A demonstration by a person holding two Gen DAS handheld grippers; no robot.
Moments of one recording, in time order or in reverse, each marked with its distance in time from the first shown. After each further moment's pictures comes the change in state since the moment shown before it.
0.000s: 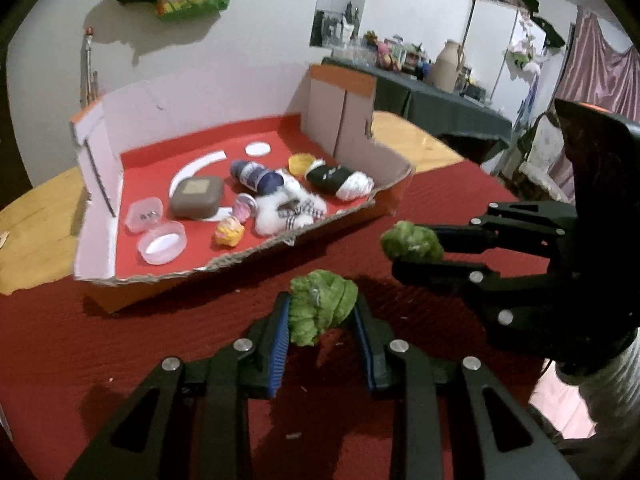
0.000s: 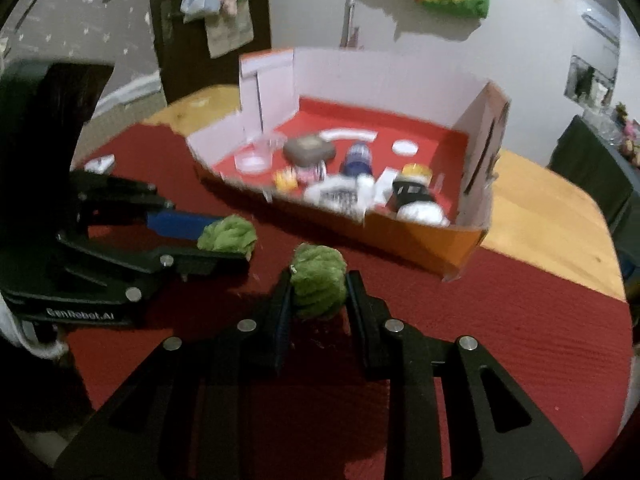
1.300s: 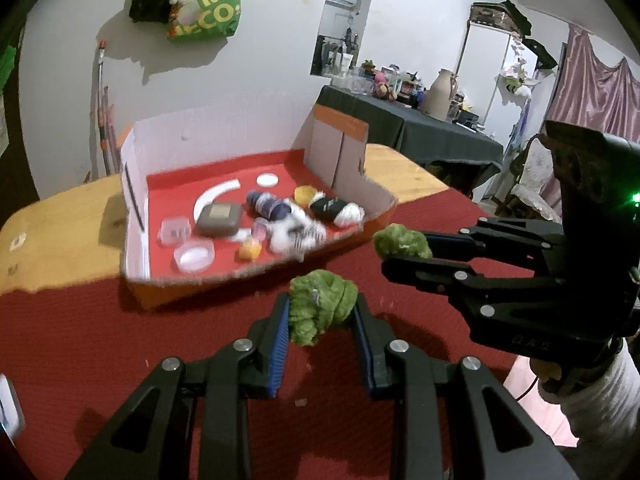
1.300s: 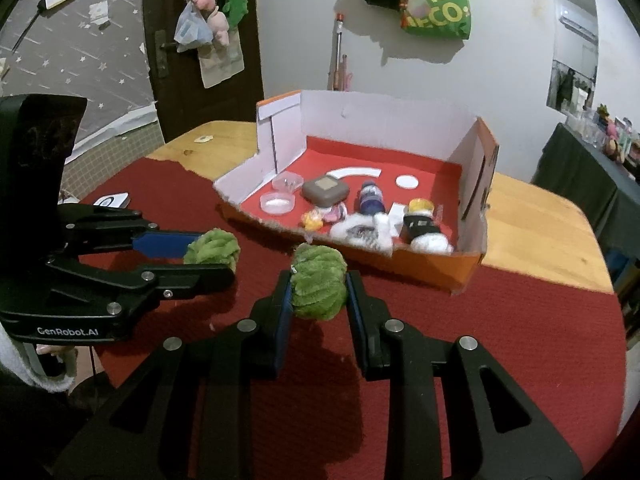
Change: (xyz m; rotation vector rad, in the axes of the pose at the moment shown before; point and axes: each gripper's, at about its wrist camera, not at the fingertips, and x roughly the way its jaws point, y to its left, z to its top) left arm -0.047 0.008 0.005 0.001 -0.085 -0.015; right arm -0.024 0.028 0.020 0.024 -0.063 -0.033
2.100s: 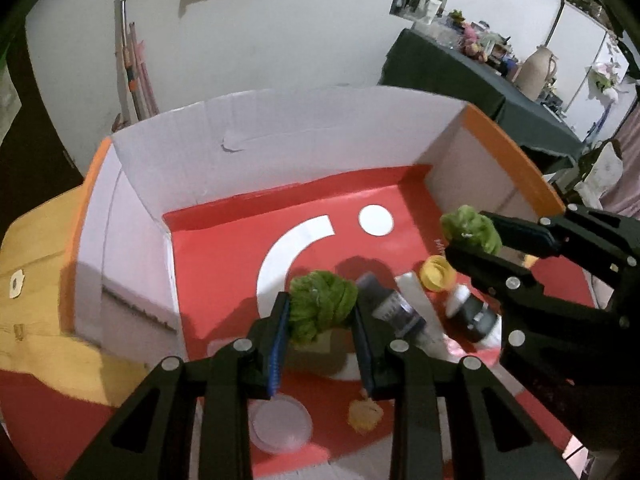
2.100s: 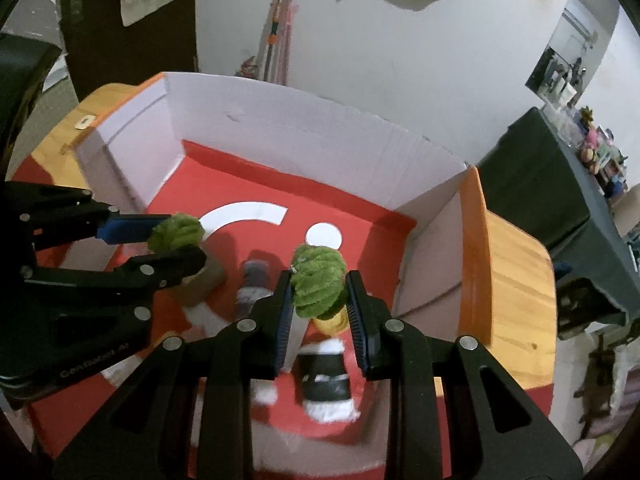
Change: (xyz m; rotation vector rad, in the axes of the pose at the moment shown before) left arm 0.146 0.100 0.127 -0.143 0.300 0.176; right arm 0.138 -0.064 0.124 -0.037 0.324 -0.257
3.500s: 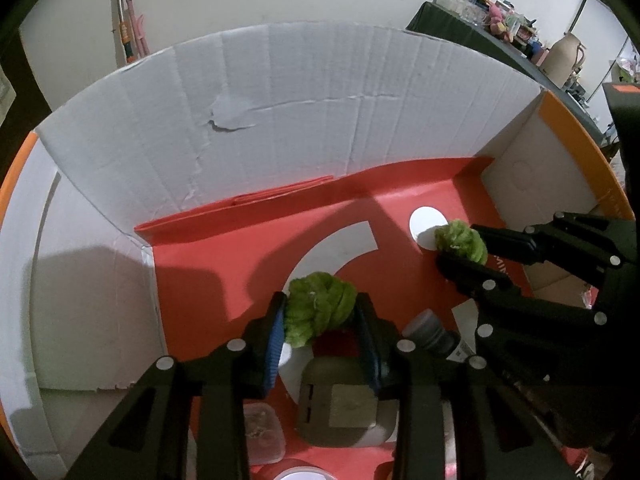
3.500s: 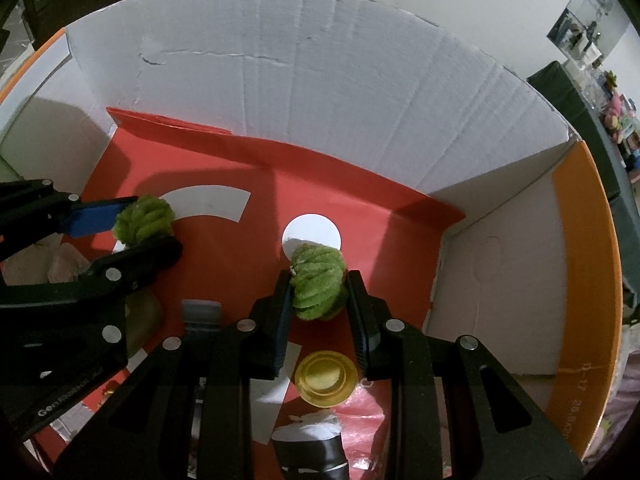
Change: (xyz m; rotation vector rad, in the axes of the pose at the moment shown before) left arm 0.054 0.011 0.013 -0.018 0.100 0.032; right arm 0.082 -0.025 0.008 0.041 0.198 0.045
